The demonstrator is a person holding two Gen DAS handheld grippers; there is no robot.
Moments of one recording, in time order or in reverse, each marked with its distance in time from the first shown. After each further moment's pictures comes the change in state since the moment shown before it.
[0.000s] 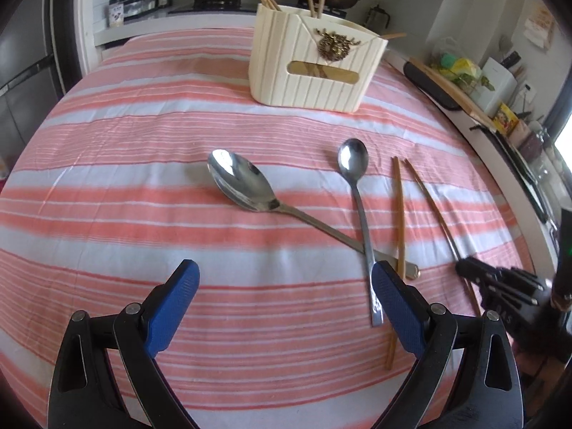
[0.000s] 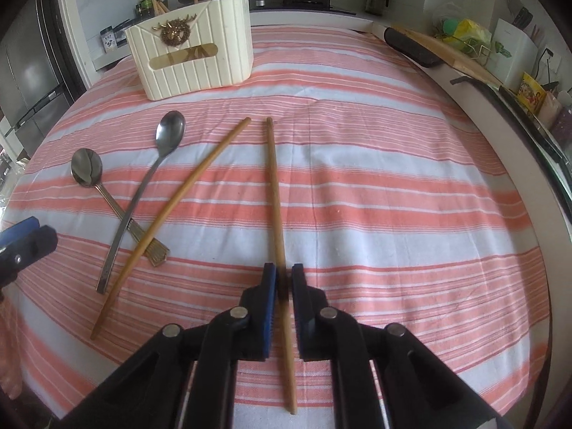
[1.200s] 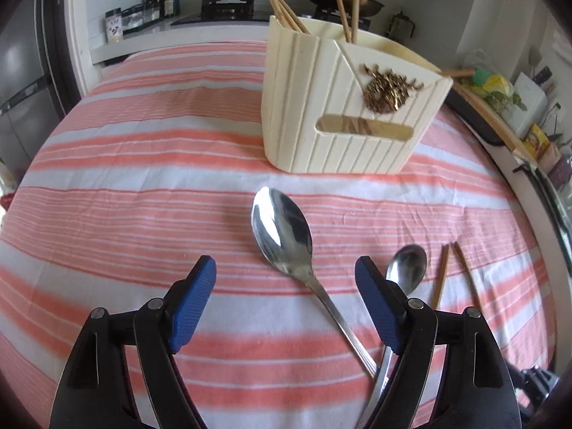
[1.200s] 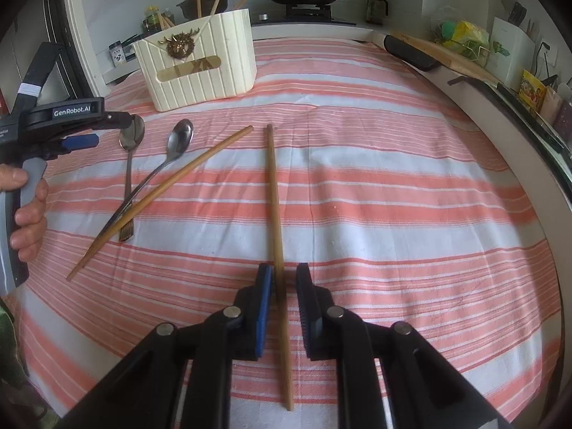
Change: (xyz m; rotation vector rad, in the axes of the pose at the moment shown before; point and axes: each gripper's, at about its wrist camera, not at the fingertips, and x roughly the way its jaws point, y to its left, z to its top) left arm 0.063 -0.006 0.081 0.050 -0.013 0.099; right arm -0.003 -0.007 -0.013 0.000 -0.066 0.052
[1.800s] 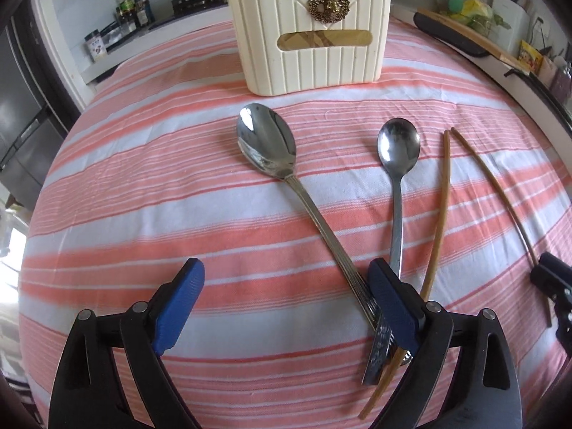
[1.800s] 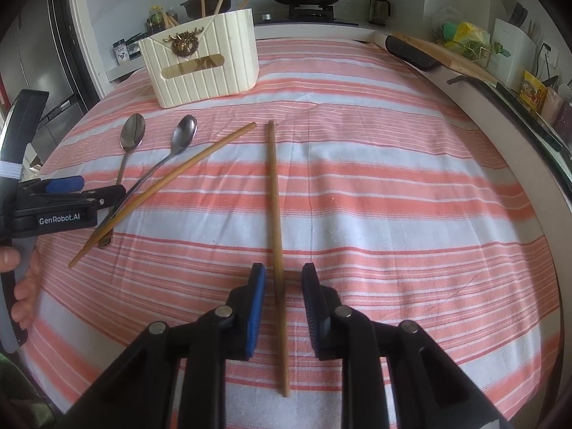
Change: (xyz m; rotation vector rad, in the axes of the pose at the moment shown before) left arm -0.019 -0.006 -0.059 0.186 0.083 0.095; right arm -0.005 -0.005 -0.005 -0.003 0.002 0.009
